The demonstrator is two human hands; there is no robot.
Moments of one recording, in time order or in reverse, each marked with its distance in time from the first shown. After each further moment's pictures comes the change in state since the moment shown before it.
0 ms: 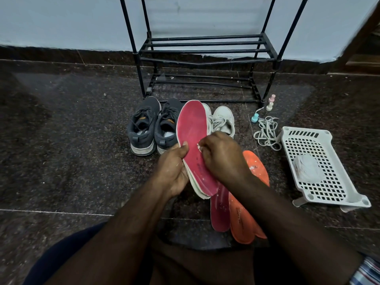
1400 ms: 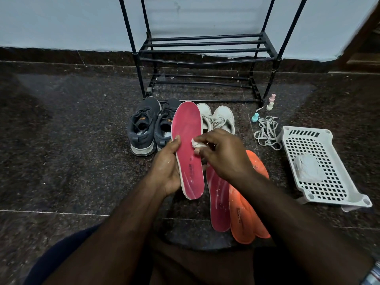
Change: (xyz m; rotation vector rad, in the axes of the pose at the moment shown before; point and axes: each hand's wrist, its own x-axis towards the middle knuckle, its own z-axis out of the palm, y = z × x) left_hand 0.006 0.008 -0.013 -0.035 -0.084 -0.129; right_hand 0.003 -0.001 -0.012 0.304 -0.039 0.043
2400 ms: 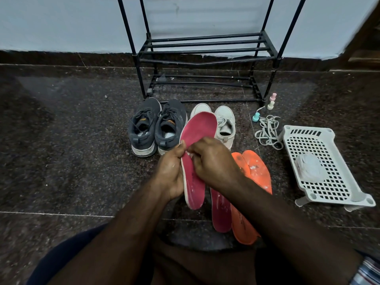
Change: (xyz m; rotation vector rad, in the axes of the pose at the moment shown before) left_hand -0.009 -0.008 0.015 0.022 0.099 -0.007; right_hand -0.004 -0.008 0.022 -0.247 -0.070 -0.127
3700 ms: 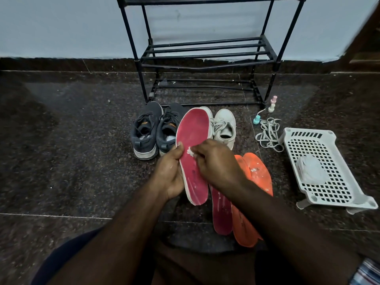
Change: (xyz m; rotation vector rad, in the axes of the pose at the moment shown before) left_hand 0.009 0.003 -0.010 0.006 0.005 0.026; right_hand -0.001 0.010 0.001 0.020 0.058 0.020
